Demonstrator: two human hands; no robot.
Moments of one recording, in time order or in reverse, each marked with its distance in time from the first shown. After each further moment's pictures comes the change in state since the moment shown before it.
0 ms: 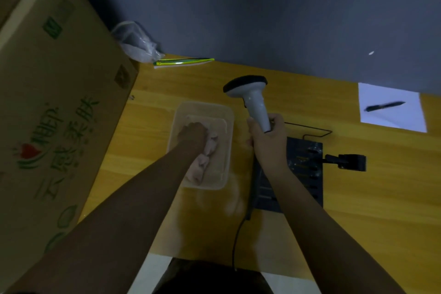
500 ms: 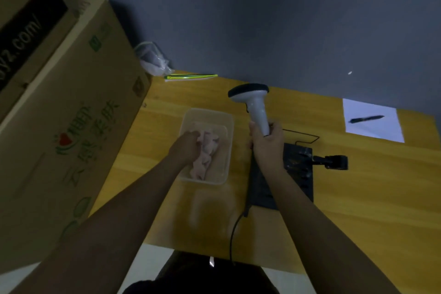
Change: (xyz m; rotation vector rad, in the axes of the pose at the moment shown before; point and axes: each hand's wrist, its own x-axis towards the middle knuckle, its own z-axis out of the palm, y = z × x) left_hand -0.067 -0.037 -0.018 -0.176 0.097 0.203; right_hand -0.035 -0.025 -0.011 0.006 0.021 -0.079
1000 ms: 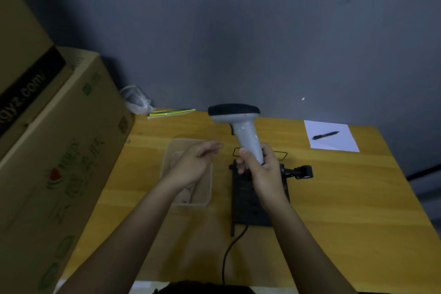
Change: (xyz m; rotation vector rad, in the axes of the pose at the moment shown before) left_hand -0.092 0.097 -0.044 -0.715 -0.035 0.331; right_hand -0.065 -0.047 -0.058 0.241 -0.110 -0.112
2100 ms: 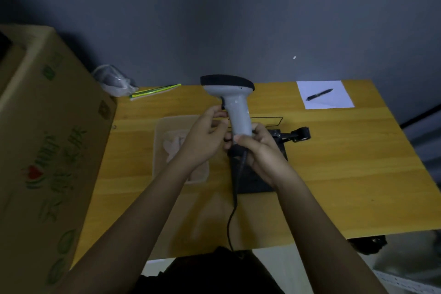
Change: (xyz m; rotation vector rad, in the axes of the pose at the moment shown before) left_hand 0.007 0.007 0.033 0.069 0.023 0.125; right_hand -0.006 0.014 -0.011 0.346 -0.167 0.294
